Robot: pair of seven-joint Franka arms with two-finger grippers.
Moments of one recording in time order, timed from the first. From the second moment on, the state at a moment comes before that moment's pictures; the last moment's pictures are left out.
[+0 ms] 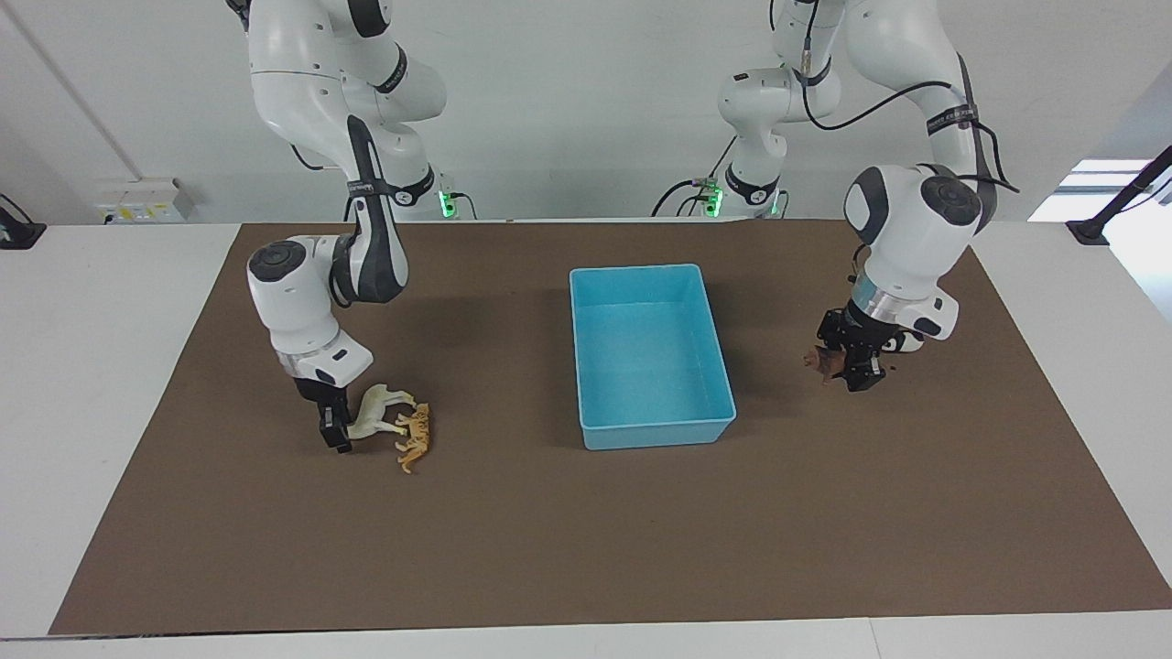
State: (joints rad) left arm 0.03 0.10 -0.23 -1.93 -0.07 2.15 -1.74; right arm 0.06 0.32 -0.08 -2.12 0.02 2.71 -1.87
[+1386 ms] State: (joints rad) left arm -0.06 0.05 -0.46 -1.96 -0.09 2.22 -1.57; right arm 0.06 0.18 -0.08 -1.75 0.02 2.14 -1.35
